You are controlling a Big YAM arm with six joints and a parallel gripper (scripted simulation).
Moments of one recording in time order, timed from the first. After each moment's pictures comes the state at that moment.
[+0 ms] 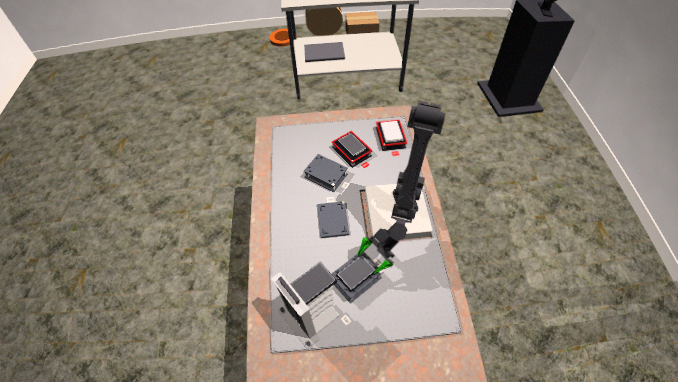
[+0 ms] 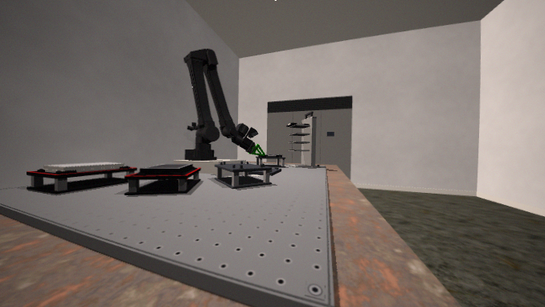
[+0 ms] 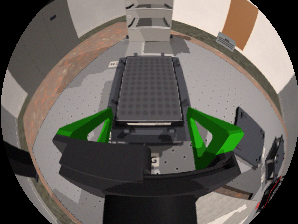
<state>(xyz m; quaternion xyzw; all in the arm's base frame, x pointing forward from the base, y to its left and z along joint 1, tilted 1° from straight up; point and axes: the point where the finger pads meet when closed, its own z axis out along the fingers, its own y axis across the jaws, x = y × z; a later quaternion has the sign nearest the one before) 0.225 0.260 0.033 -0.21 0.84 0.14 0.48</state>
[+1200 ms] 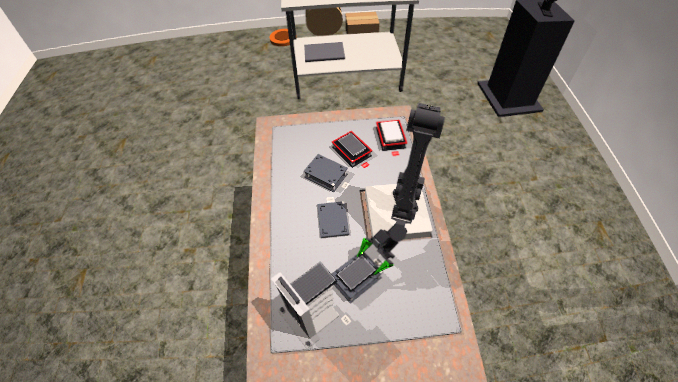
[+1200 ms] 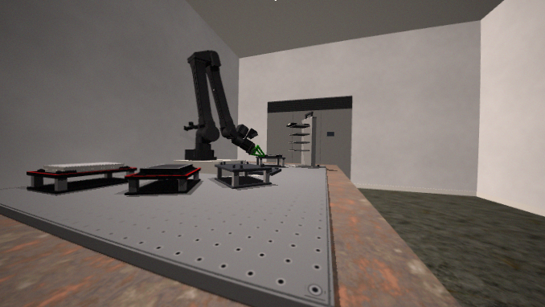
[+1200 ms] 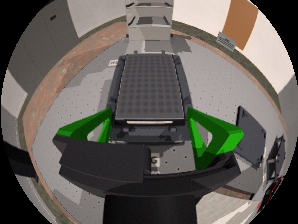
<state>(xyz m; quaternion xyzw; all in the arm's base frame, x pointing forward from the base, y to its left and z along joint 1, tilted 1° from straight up) 0.225 0.261 0.027 -0.21 0.84 0.14 0.48</state>
